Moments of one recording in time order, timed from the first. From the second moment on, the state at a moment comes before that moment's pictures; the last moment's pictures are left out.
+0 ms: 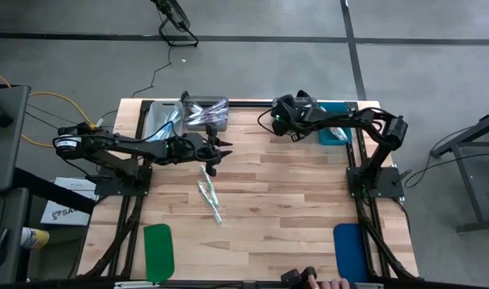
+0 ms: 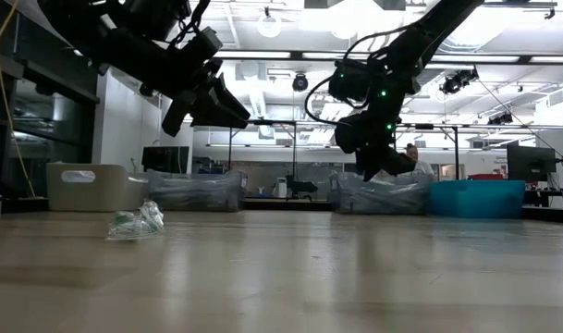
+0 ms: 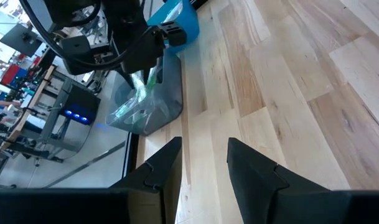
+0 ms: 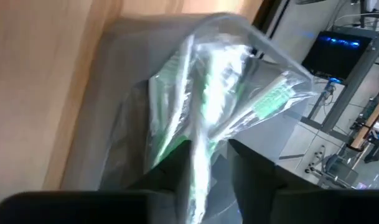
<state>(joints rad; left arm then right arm) 0.14 1.30 0.60 0.36 -0.22 0.73 -0.50 1.73 1.05 -0.37 0.55 -1.04</state>
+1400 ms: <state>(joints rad) 0.14 1.28 0.74 -0.43 0.05 0.92 -0.45 1.34 1.05 -0.63 -0.06 -0.09</state>
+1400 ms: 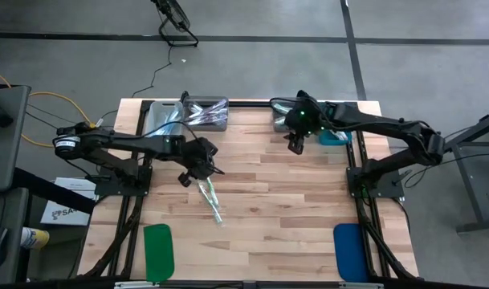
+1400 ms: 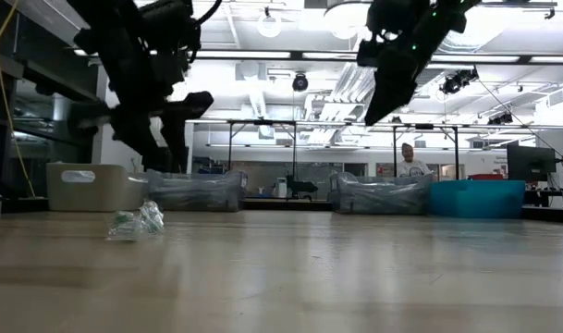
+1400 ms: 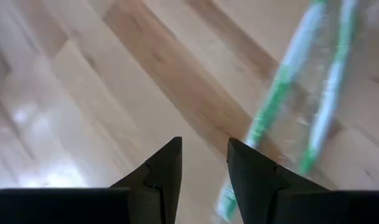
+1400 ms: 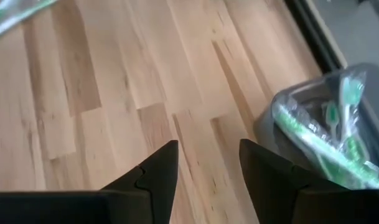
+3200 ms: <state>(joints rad) 0.14 1.55 0.82 -0.56 -0.06 1.10 -0.30 1.31 1.05 -0.68 -0.06 -0.04</state>
